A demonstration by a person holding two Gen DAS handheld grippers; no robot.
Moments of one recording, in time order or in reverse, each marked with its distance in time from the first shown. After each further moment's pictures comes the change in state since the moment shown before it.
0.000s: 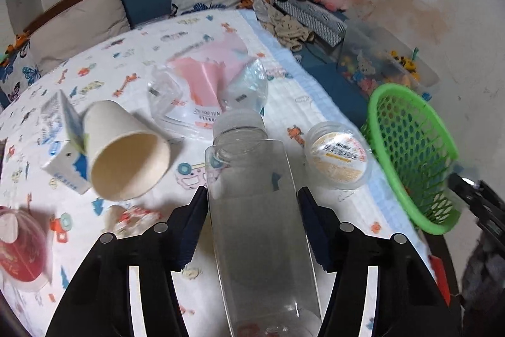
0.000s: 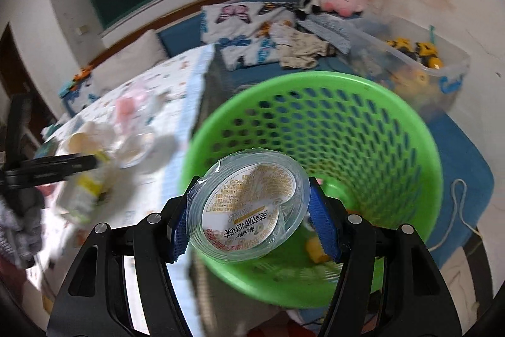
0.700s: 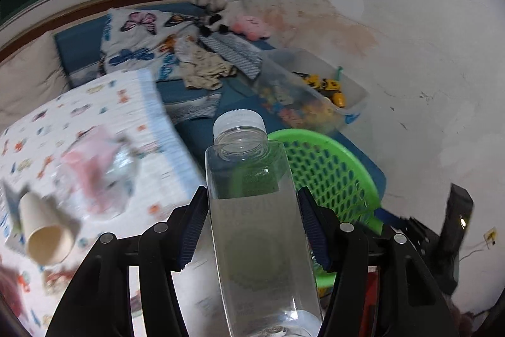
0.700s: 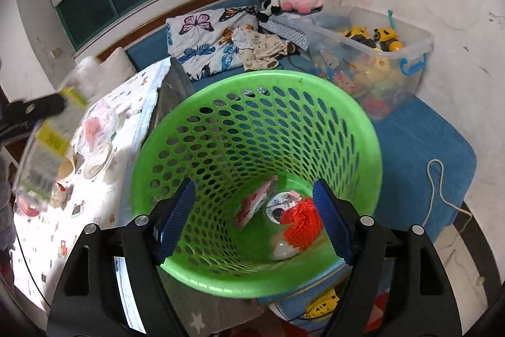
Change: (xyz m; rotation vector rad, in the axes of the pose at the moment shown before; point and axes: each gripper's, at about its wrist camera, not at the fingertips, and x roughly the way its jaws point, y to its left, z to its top) left arm -0.023 -0.132 0.058 0.141 -0.116 -0.246; right arm -0.023 -0.052 -0.011 0.102 -0.032 -0.078
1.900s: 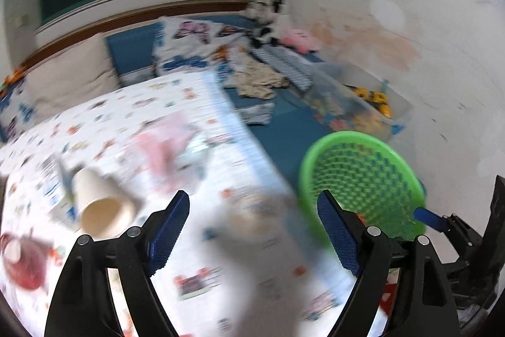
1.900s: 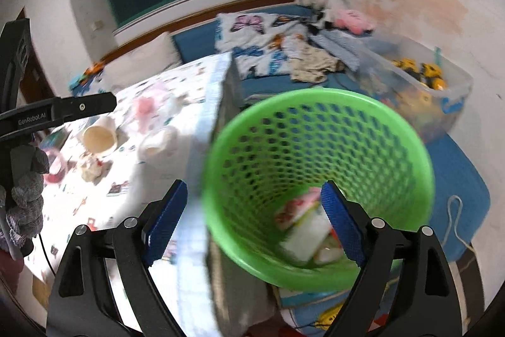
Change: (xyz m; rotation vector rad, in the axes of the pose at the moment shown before) left arm -0.043 0.056 -0.042 -0.081 -0.077 0.248; right arm -0.006 0.081 0.000 -0.205 -0.011 0.137
